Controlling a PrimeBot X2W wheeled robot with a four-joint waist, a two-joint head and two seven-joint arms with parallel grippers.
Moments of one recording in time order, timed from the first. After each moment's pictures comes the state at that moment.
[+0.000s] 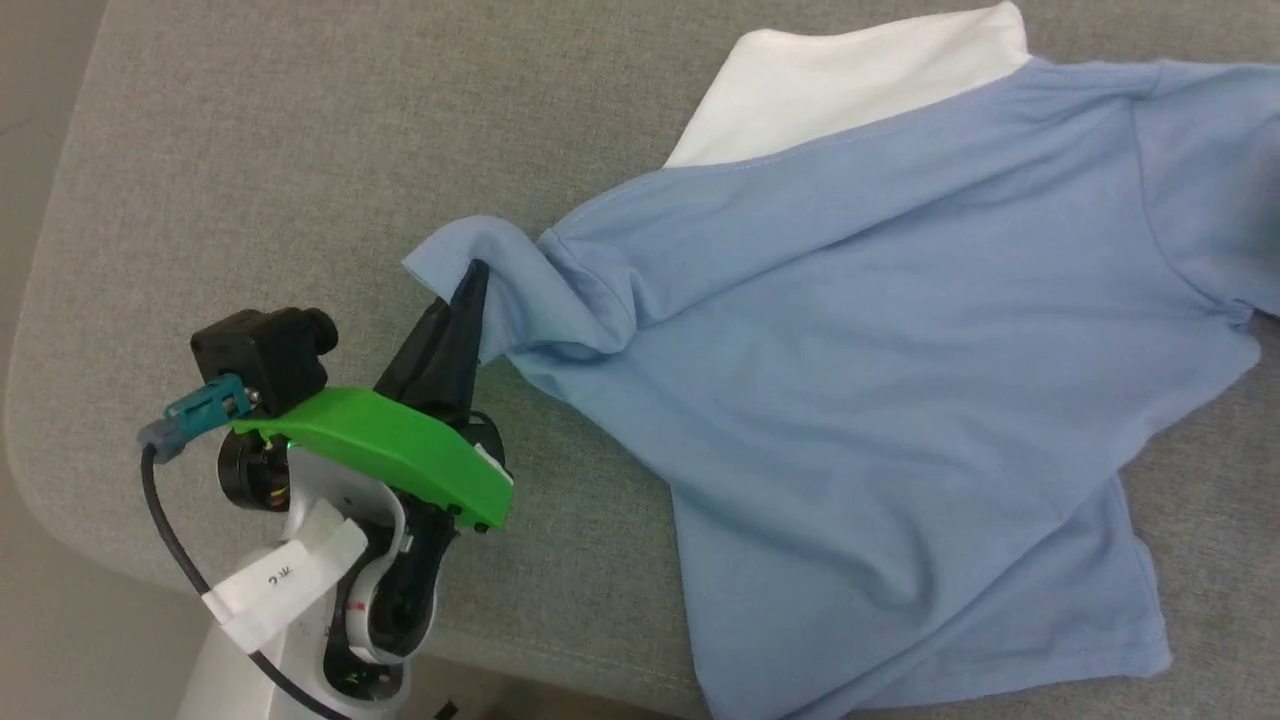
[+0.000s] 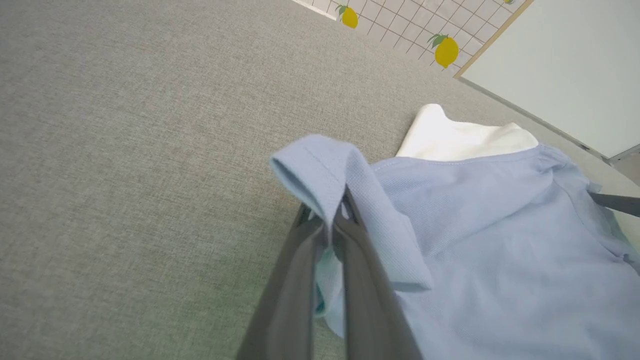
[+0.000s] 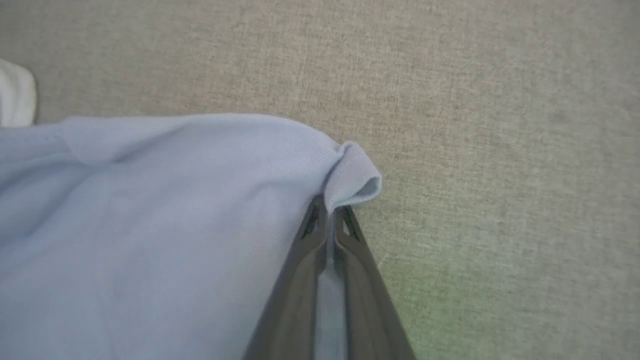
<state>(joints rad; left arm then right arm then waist) -0.24 0.15 -0.22 -0.28 -0.58 0.12 0.25 -0.75 -0.39 -0.19 0.29 0.29 0.13 0.94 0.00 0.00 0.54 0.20</state>
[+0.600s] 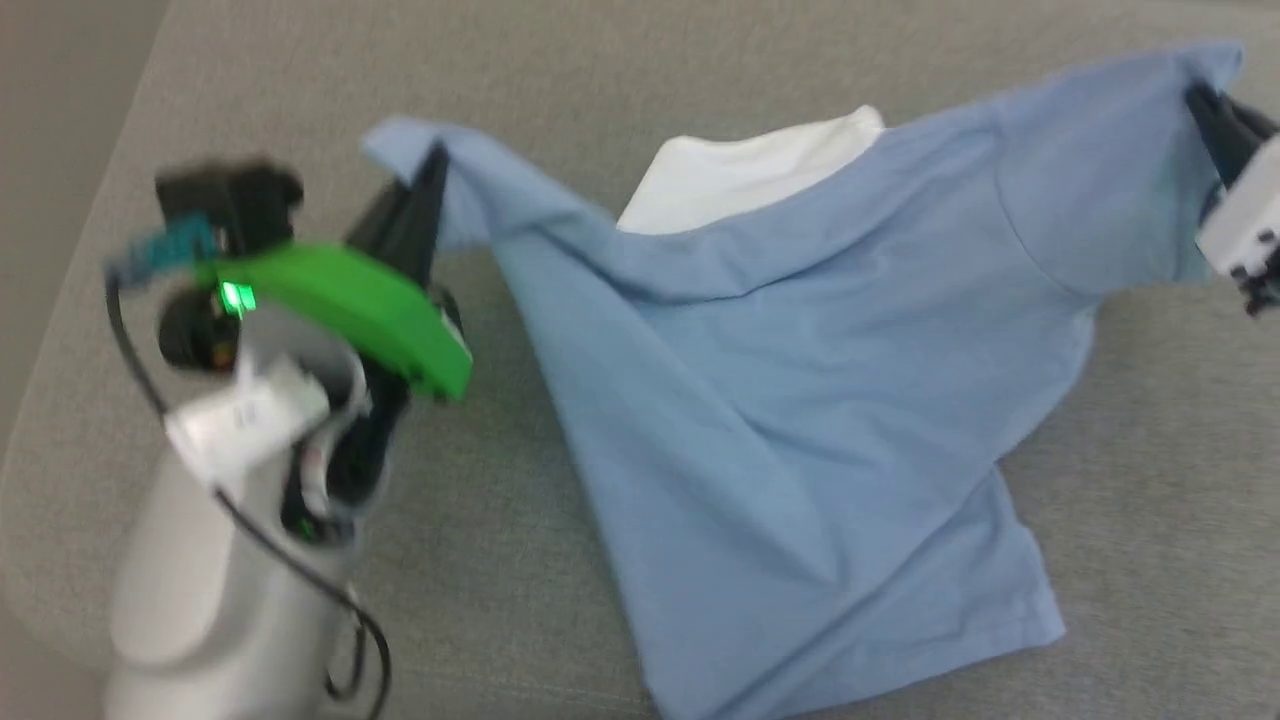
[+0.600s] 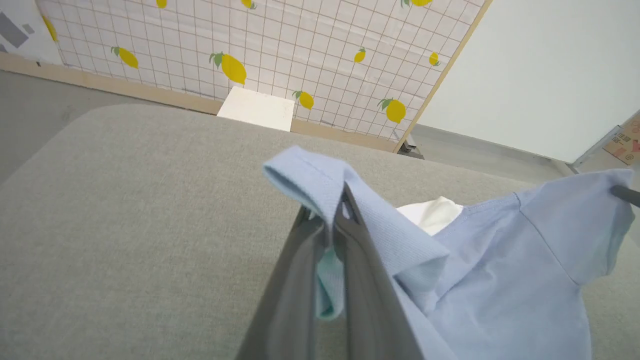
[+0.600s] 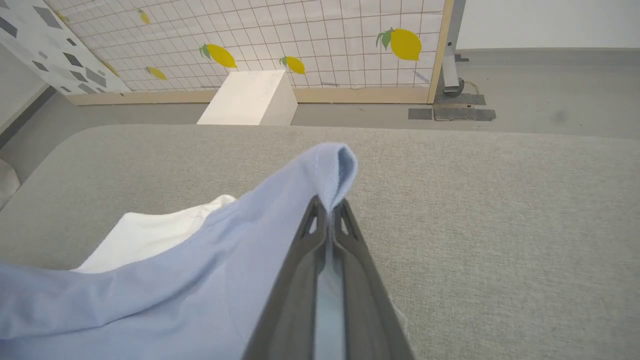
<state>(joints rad) -0.47 0.22 -0.21 -0.12 -0.57 0.09 0.31 -0.69 -0.29 -0.16 0.25 0.40 0.13 0.59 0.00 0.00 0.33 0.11</state>
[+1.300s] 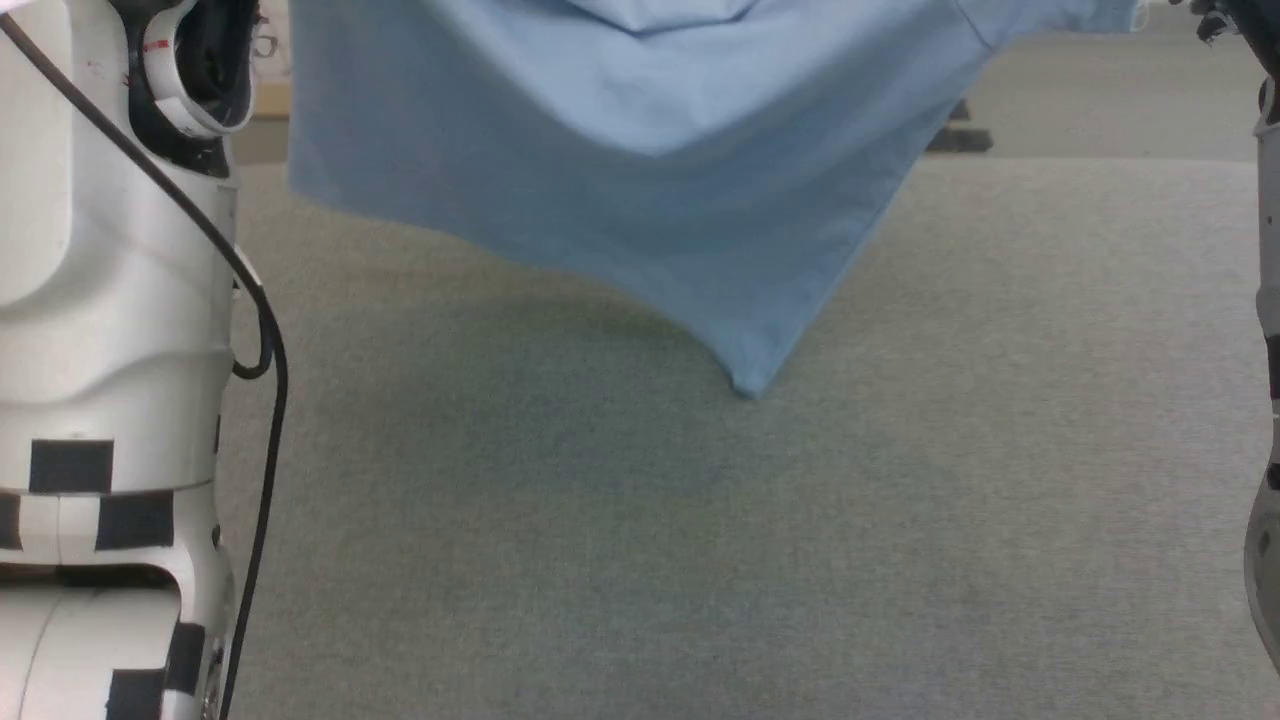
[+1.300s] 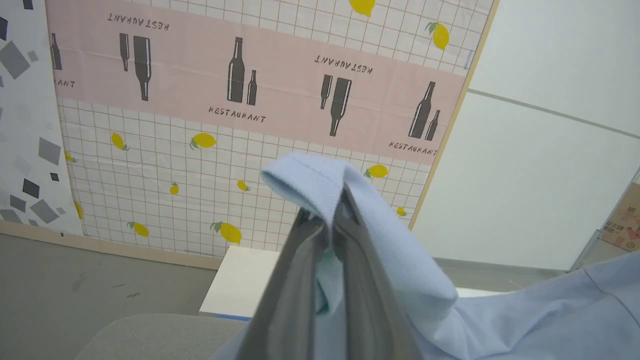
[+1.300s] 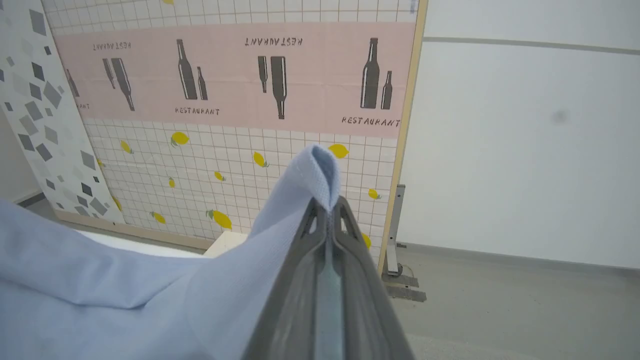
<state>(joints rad) -1.10 0.24 -0.15 0.38 -0.51 0.14 0.35 -1.17 -0.20 -0.02 0.60 0.24 0.13 0.40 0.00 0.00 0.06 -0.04</state>
